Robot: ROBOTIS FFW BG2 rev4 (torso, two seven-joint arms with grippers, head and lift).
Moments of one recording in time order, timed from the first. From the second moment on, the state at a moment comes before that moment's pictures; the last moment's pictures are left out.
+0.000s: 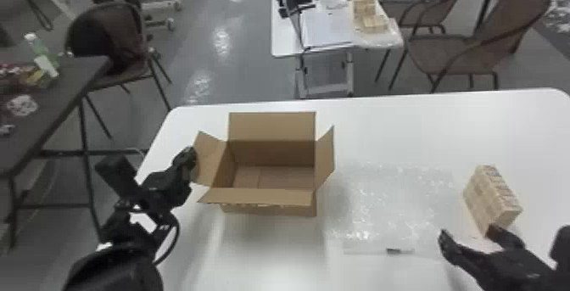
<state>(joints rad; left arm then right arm) 0.07 0.01 0.44 -1.59 0.20 0.13 -0.51 0.39 0.00 -0.09 -1.83 -0.14 0.25 0.47</state>
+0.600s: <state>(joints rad) 0.07 0.01 0.41 -1.59 0.21 0.12 -0.51 0.21 0.00 0.02 -1.79 -0.18 0.43 0.40</state>
